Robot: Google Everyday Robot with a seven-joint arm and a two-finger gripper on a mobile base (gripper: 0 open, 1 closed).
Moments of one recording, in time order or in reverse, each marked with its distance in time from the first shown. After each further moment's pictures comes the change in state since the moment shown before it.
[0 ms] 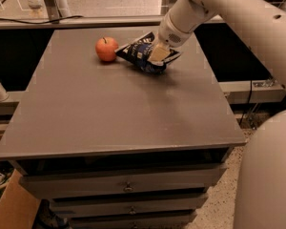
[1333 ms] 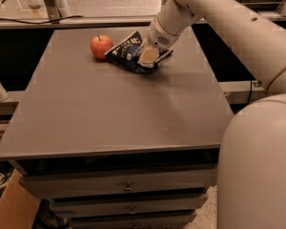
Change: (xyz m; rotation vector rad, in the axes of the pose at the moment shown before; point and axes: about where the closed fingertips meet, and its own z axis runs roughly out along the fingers) arm -0.025 0.004 0.033 -0.076 -0.036 -0.048
